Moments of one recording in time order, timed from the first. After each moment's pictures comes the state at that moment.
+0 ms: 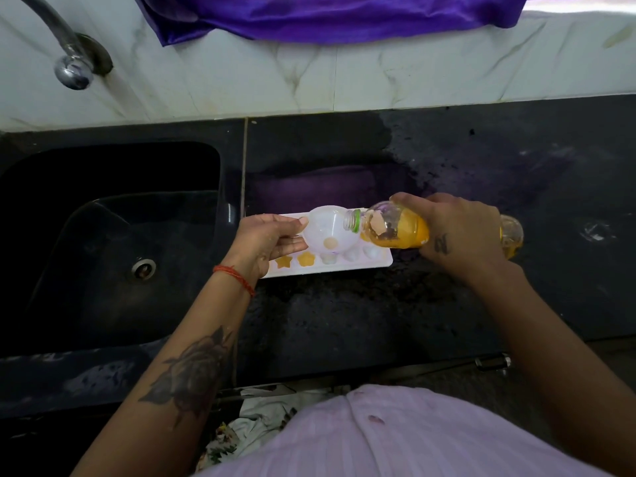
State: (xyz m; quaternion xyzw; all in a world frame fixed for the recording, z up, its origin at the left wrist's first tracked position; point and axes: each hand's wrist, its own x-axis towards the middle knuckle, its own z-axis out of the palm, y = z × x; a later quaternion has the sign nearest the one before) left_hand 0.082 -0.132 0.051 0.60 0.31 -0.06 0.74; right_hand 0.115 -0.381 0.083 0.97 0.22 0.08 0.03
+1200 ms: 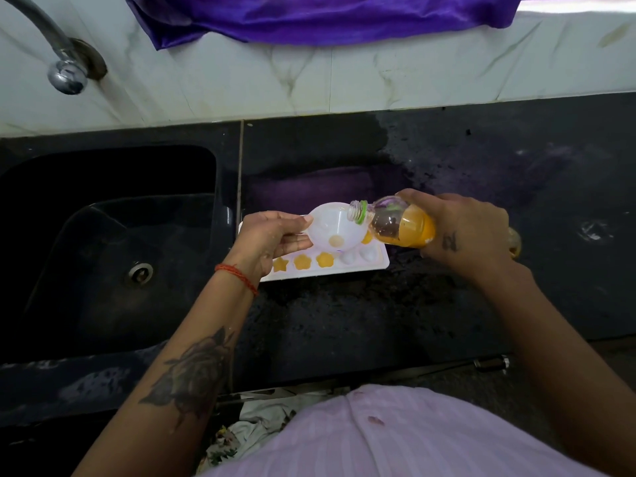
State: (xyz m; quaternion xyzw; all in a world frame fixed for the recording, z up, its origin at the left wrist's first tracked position) left_hand 0.087 -0.141 0.057 0.60 0.27 -0.07 0.75; right_hand 0.119 -0.391 0.085 0.98 0.19 0.08 -0.02
